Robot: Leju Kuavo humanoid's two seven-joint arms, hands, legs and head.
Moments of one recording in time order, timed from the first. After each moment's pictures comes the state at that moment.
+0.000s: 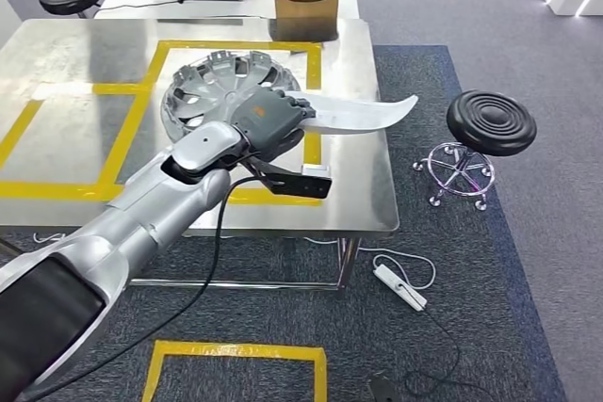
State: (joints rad) left arm -1.06 -0.15 -0.96 -0.59 -0.95 0.16 -0.28; right arm -0.15 0.24 -1.10 -0.19 1.31 -0.13 -0.02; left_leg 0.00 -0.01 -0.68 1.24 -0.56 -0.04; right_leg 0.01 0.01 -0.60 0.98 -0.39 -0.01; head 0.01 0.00
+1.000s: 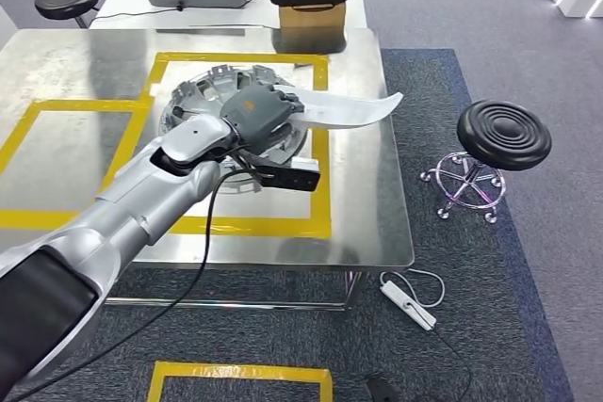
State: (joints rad) left arm -1.10 -0.13 -0.96 -0.55 -0.96 0.15 -0.29; right arm -0.15 0.24 -1.10 -0.19 1.33 -0.13 -0.01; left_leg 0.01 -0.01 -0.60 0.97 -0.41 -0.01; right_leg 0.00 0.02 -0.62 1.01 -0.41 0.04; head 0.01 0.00
